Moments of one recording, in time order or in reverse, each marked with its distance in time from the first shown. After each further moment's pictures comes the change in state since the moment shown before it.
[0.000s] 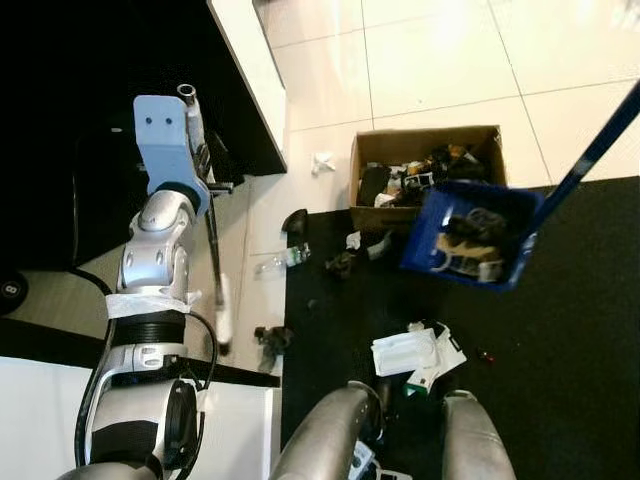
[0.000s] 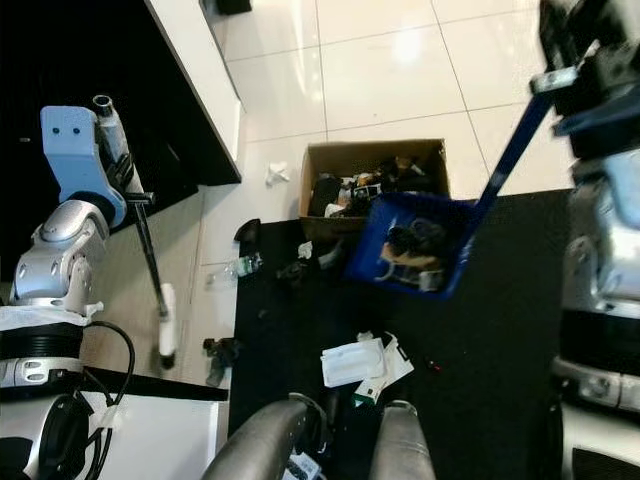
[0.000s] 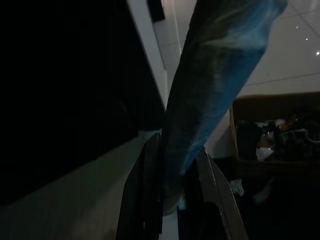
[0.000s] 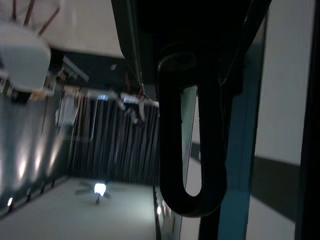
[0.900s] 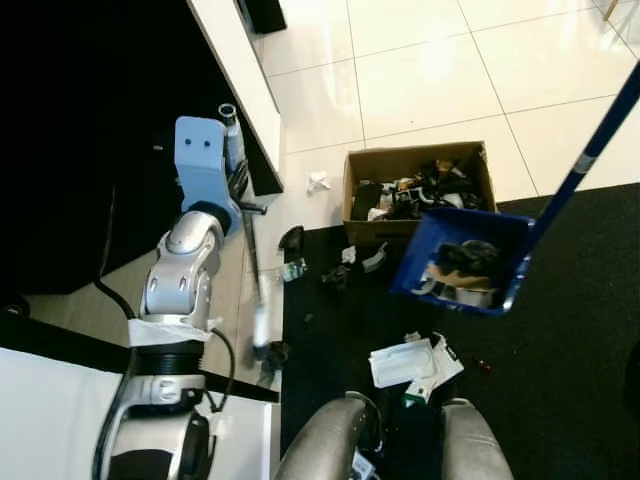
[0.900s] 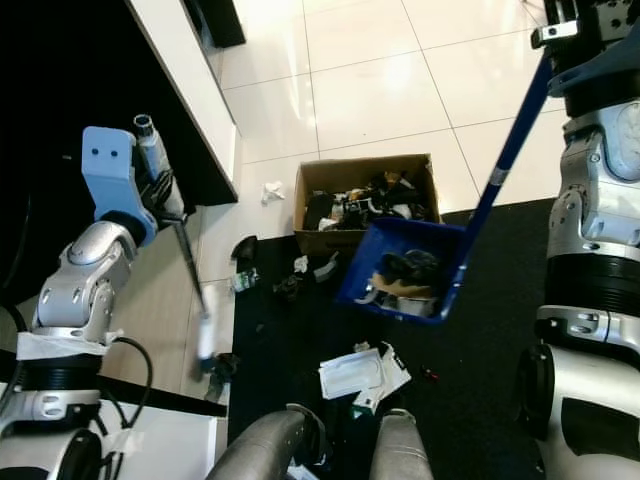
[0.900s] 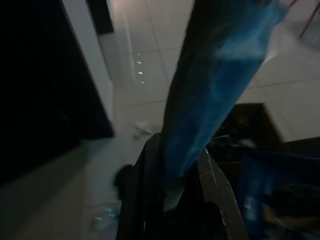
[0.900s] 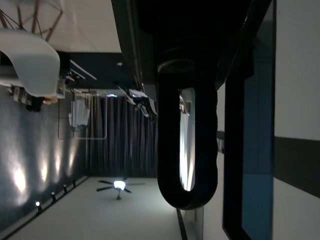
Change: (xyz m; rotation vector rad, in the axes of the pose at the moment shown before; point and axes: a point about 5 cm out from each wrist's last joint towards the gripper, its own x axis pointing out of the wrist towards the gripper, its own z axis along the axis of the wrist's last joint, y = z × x) left arm -0.021 -0.048 -0.014 -0.193 0.014 -0.177; right arm 0.017 0.002 -0.037 0.066 0.045 -0.049
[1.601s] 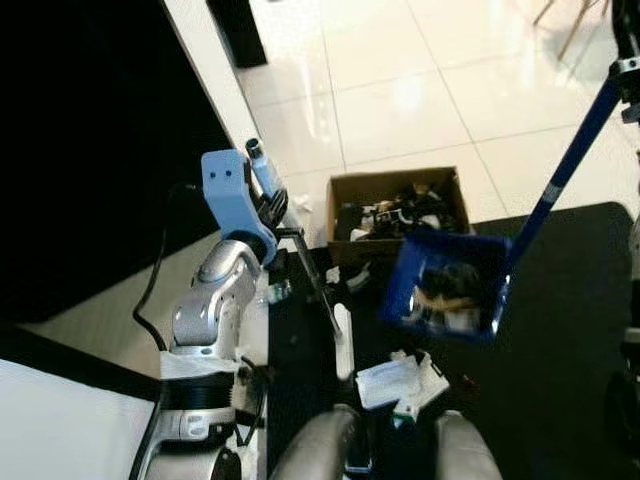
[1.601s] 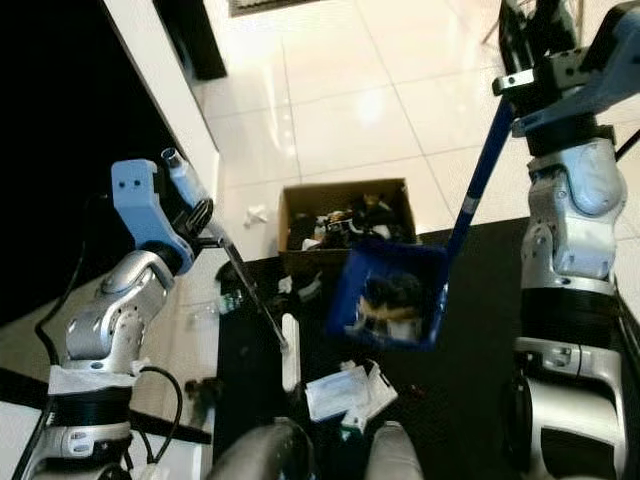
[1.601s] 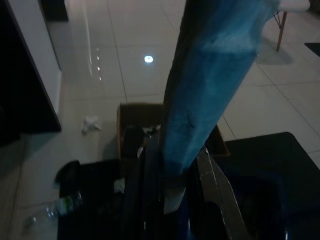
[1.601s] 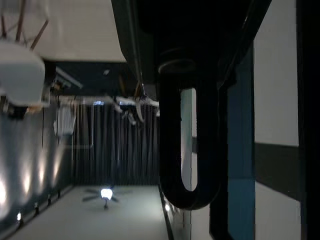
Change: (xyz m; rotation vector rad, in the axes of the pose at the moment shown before) left arm -0.016 -0.031 -0.021 -0.116 0.046 -0.112; right arm -0.032 0.025 -0.027 0.116 0.128 0.041
